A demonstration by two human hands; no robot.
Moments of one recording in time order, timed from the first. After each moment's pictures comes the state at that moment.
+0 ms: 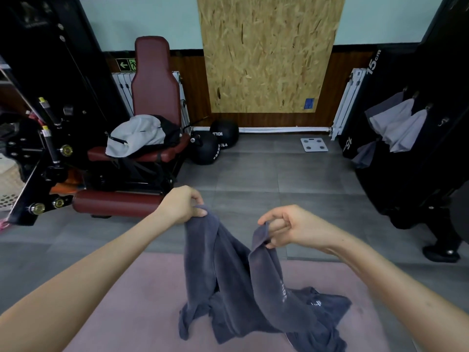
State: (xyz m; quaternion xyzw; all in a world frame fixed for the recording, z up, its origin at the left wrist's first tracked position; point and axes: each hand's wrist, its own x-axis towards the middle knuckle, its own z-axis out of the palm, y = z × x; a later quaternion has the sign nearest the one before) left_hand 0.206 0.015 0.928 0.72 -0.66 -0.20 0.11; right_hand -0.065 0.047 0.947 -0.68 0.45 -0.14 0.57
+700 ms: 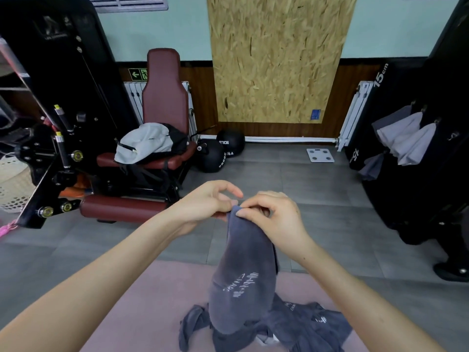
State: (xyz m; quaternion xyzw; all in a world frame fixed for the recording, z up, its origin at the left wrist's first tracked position) left_hand 0.165 0.037 0.985 0.53 -0.58 -0.54 0.30; right_hand -0.008 0.038 0.950 -0.77 0.39 -0.45 0.23
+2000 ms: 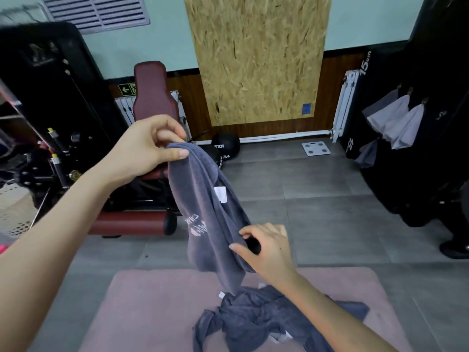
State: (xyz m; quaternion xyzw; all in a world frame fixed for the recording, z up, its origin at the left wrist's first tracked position) left_hand 0.197 0.029 1.087 0.55 -0.72 -0.21 0.36; right_hand -0.015 0.060 0.854 -0.75 0.48 -0.45 0.09
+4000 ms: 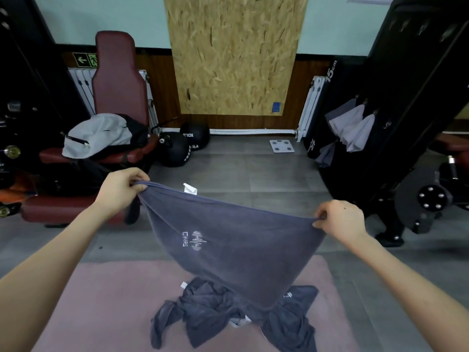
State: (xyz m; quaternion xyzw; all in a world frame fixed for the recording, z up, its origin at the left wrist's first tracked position) left_hand 0.272 -0.005 0.913 0.66 -0.68 -0.11 0.30; right_hand -0.187 0.045 0.903 -0.67 0.74 -0.04 -0.01
